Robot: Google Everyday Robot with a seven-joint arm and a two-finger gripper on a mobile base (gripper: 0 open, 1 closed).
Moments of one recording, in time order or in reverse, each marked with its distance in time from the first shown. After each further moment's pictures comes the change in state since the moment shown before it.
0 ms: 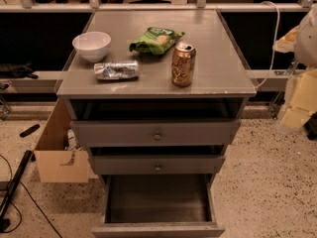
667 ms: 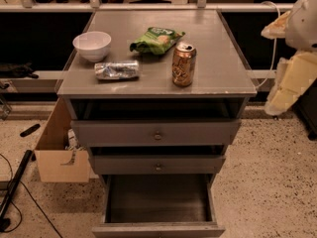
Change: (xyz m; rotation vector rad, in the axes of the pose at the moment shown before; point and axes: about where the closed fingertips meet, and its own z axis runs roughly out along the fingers) arm -0.022 -0.027 0.001 0.015 -0.097 -0.043
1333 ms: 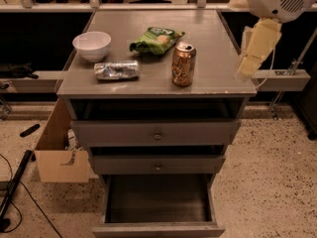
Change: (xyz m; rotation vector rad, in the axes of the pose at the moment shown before) arm -0.066 -0.051 0.006 0.017 -0.101 -0.120
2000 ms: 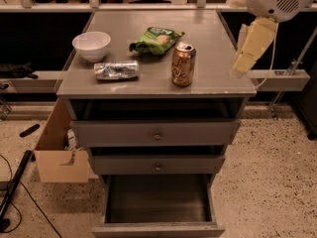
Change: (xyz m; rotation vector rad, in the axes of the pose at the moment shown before) arm -0.004 -0.011 0.005 0.028 -0.038 0.004
